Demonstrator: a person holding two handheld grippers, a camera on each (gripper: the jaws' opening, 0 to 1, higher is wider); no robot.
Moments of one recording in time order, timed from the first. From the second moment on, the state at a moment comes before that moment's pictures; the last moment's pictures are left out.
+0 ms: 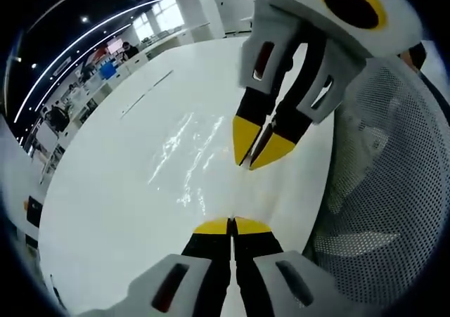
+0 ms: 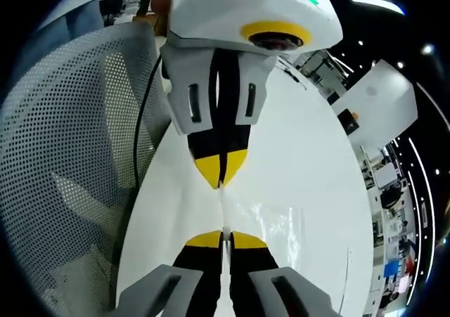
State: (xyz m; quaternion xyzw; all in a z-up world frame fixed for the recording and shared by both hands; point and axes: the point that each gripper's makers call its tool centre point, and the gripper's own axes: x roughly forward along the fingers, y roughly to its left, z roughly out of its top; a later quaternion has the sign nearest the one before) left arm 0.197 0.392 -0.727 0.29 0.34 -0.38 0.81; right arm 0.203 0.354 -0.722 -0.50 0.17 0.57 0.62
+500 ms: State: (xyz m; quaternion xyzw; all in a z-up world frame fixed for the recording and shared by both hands) left arm 0.197 0.399 -0.729 0.30 0.35 -0.37 0.81; right arm 0.202 0.352 -0.723 -0.50 0.18 0.57 0.62
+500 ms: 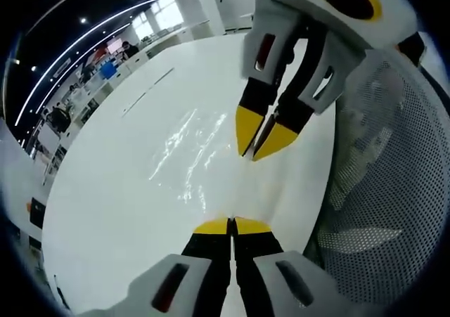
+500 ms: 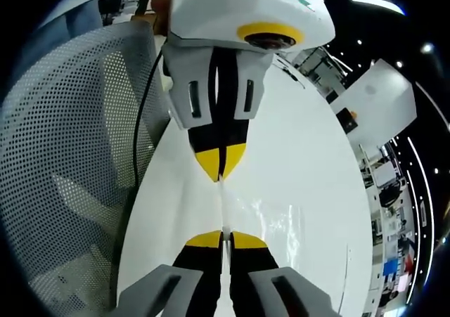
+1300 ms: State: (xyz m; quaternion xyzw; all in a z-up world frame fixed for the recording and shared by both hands) left arm 0.199 0.418 -0.733 0.30 0.36 -0.34 0.81; right arm 0.205 0.345 -0.721 -0.51 0.18 0.56 0.63
